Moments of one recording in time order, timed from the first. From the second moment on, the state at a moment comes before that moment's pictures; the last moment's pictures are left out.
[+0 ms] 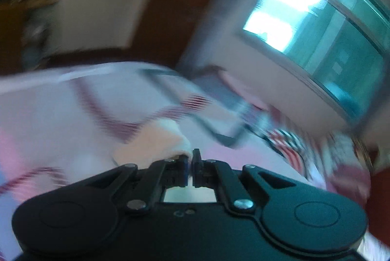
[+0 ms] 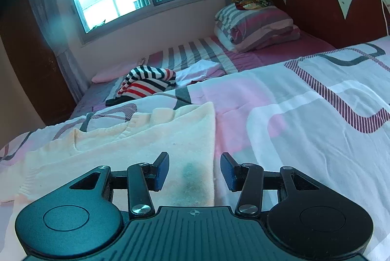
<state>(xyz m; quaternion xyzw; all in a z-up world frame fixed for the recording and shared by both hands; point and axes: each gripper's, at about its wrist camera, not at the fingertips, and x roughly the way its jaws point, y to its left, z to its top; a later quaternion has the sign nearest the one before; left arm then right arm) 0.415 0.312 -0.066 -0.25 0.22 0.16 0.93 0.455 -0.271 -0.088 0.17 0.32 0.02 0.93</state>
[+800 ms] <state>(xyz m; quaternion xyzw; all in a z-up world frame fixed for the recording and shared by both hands) 0.474 -0.033 -0.094 0.04 0.30 -0.07 0.95 0.430 -0.303 -0.082 0.25 0.30 0.01 0.92</state>
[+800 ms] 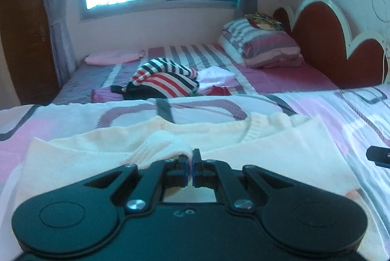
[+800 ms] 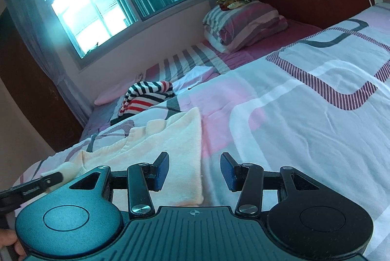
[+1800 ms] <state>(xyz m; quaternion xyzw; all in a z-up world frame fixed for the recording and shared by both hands) 0.401 0.091 -0.117 0.00 0.32 0.06 0.95 0.479 -0.226 -0.093 0.27 0.35 0.13 0.89</state>
